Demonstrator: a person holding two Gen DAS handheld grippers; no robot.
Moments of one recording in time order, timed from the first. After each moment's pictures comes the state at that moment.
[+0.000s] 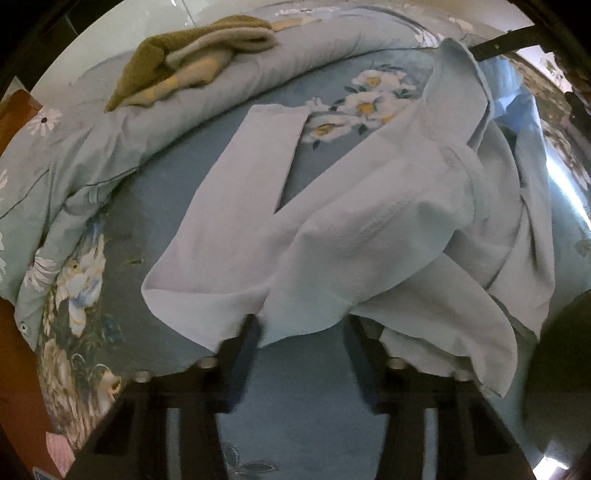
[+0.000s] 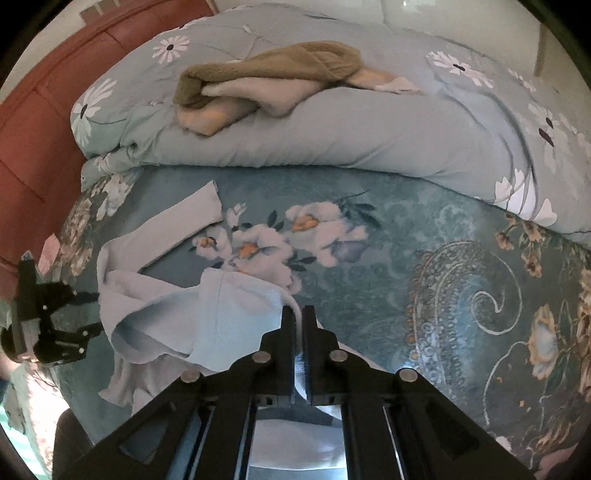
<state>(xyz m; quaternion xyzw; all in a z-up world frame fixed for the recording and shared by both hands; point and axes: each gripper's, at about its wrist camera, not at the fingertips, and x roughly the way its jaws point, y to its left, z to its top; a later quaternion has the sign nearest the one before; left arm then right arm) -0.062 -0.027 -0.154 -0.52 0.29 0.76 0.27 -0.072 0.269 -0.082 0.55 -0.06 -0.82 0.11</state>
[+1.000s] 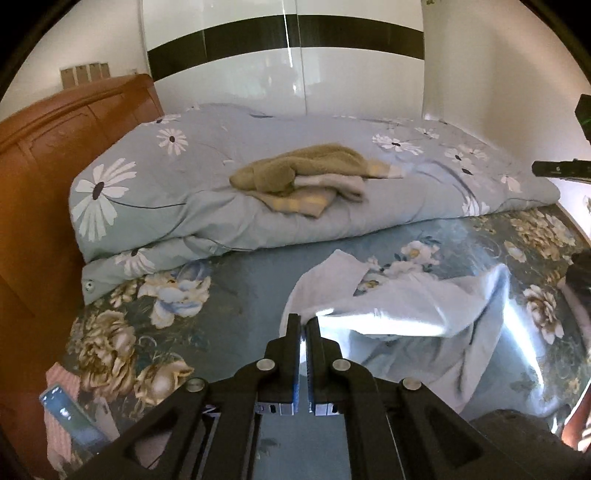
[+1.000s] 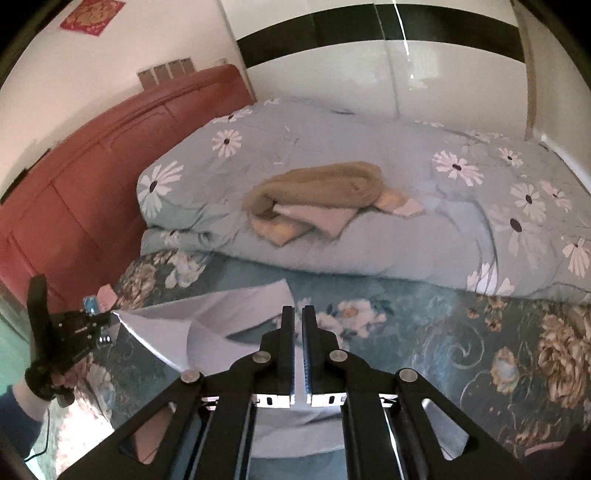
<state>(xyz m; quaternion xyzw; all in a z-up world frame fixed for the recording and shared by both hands) -0.009 -0.096 0.024 -0.38 0.11 0.90 0.18 0.008 0.241 0.090 0.41 -0.08 -0.90 0.13</state>
